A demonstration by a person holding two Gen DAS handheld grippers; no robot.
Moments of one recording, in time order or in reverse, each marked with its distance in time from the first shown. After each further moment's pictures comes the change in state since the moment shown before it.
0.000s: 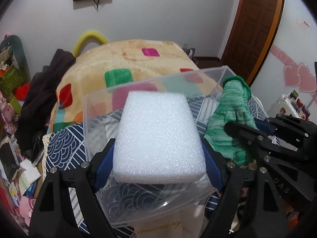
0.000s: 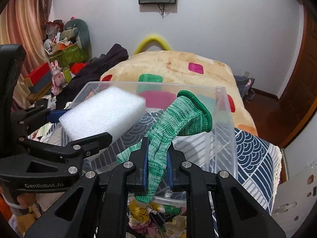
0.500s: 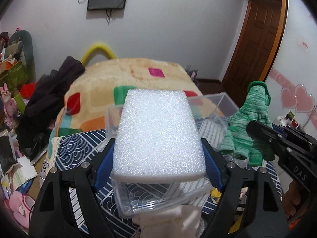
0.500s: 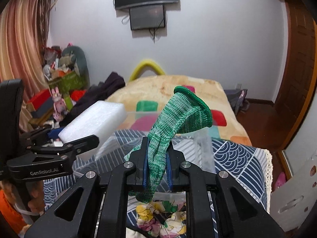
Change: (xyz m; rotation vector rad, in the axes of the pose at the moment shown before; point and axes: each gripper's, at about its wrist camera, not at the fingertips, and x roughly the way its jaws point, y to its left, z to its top) left arm -0.036 0.021 -0.002 -0.085 -0.152 -0.014; right arm -0.032 -0.001 0.001 0.087 -0.172 -0.015
